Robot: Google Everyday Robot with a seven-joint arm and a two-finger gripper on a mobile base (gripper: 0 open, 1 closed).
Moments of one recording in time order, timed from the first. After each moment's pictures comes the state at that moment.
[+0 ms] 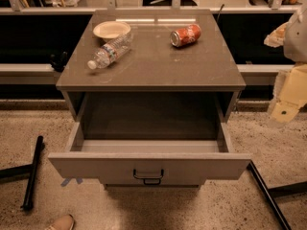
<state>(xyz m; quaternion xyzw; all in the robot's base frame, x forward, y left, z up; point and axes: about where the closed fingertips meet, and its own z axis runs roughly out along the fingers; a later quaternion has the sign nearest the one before) 0.438 -0.217 0.977 -0.60 0.78 -0.04 0.16</state>
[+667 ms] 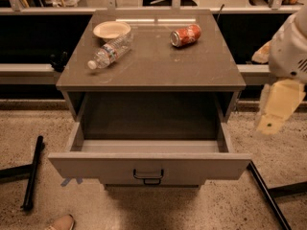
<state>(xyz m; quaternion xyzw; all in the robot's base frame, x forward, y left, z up) 0.432 -0.202 0.950 -0.60 0.79 -0.01 0.14</state>
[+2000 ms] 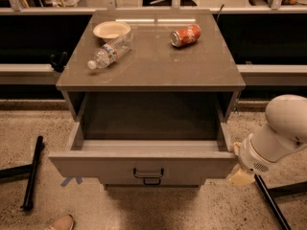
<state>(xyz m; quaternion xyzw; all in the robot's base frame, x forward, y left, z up) 0.400 -0.235 0.655 -0.57 0.81 0.12 0.07</state>
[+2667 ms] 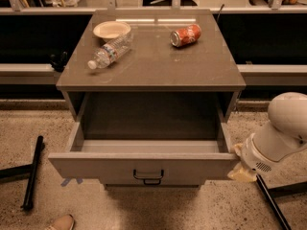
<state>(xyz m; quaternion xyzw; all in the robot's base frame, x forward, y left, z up) 0.400 -0.235 0.667 -0.57 0.81 0.12 0.07</state>
